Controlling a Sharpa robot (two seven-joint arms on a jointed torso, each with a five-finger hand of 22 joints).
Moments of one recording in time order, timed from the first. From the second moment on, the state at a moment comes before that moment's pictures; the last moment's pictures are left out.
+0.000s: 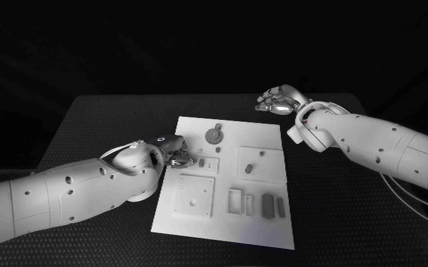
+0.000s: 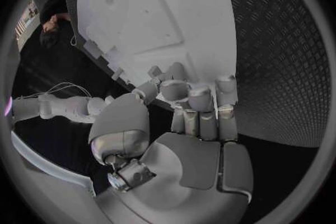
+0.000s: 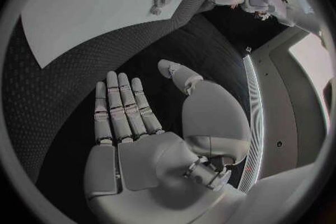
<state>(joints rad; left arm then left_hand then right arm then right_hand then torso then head) 1.19 -0.72 -0.21 1.47 -1.45 -0.28 -0.41 0.75 -0.10 0.75 -0.13 0.15 1.19 -0.01 0.58 0.55 1.44 -0.11 1.04 0.63 1.26 -0.19 1.42 0.54 0.04 1.00 -0.15 1.03 1.31 1.20 -0.70 -0.03 1.14 -0.86 -0.40 0.09 1.02 -0.20 0.60 -0.13 0.43 0.72 0.19 0.35 0.39 0.96 0.19 0.14 0.07 0.83 0.17 0.29 0.42 0.15 0.54 0.22 0.07 1.10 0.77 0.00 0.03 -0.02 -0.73</state>
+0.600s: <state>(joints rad) 1.19 -0.72 -0.21 1.47 -1.45 -0.28 -0.41 0.76 -0.12 0.75 -0.12 0.12 1.22 -0.03 0.58 0.55 1.41 -0.13 1.05 0.62 1.25 -0.20 1.42 0.54 0.05 1.00 -0.15 1.03 1.31 1.20 -0.70 -0.03 1.14 -0.86 -0.40 0.09 1.02 -0.20 0.60 -0.13 0.43 0.72 0.19 0.35 0.39 0.97 0.19 0.14 0.07 0.83 0.17 0.29 0.42 0.15 0.54 0.22 0.07 1.10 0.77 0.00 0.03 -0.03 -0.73</state>
